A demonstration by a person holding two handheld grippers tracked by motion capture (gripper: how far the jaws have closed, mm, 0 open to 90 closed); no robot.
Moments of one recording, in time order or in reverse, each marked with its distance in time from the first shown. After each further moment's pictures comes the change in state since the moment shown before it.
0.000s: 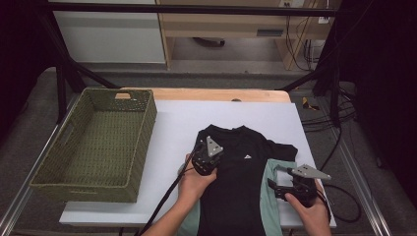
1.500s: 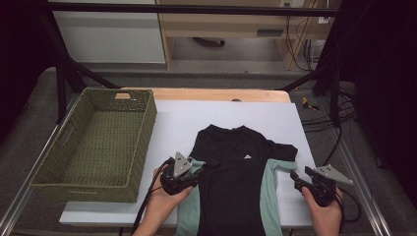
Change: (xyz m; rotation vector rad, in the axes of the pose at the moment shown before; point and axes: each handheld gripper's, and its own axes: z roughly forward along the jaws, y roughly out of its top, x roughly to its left) left arm 0.024 -0.056 -0.074 -0.005 0.010 0.043; right arm -0.036 -0.009 -0.024 -0.066 -0.229 0.112
